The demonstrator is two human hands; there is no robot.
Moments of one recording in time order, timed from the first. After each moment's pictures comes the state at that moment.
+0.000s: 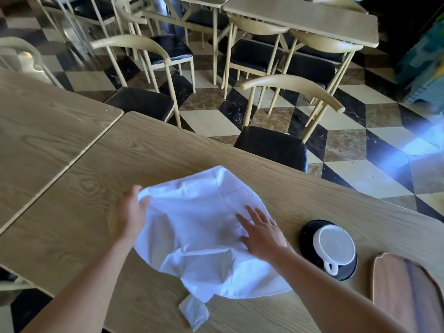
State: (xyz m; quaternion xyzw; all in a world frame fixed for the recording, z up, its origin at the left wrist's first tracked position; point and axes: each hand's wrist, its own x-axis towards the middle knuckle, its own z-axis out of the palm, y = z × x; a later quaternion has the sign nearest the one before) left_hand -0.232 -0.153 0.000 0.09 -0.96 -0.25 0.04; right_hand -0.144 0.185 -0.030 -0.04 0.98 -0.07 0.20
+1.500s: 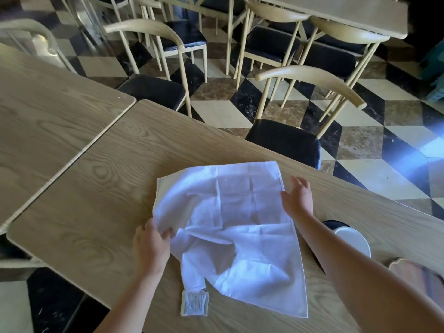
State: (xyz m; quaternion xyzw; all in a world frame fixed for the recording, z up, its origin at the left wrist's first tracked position) left_hand -0.144 -0.125 -0.037 0.22 -0.94 -0.26 -0.03; right_hand -0.212 0.226 0.006 0.25 0.92 -0.31 0.02
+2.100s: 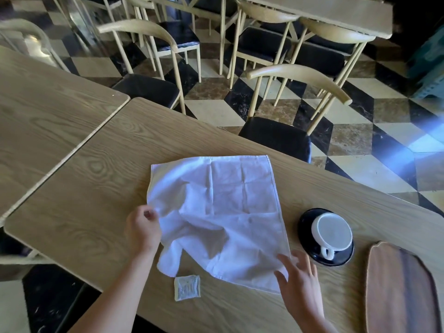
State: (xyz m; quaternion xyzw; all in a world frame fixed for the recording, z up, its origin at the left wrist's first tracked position) left_hand -0.155 -0.126 -0.039 0.24 -0.88 -0.40 0.11; right_hand 0.014 0.210 -0.022 0.17 0.97 -0.18 0.05
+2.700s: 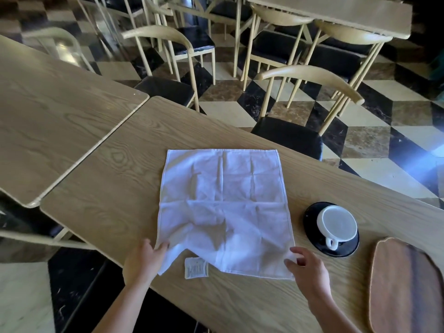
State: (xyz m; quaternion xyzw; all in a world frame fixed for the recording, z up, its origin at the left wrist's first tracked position) left_hand -0.046 -0.152 -0.026 0.31 -0.90 -0.26 -0.17; right_hand 0.017 0.225 -0.020 0.35 0.84 -0.41 0.07
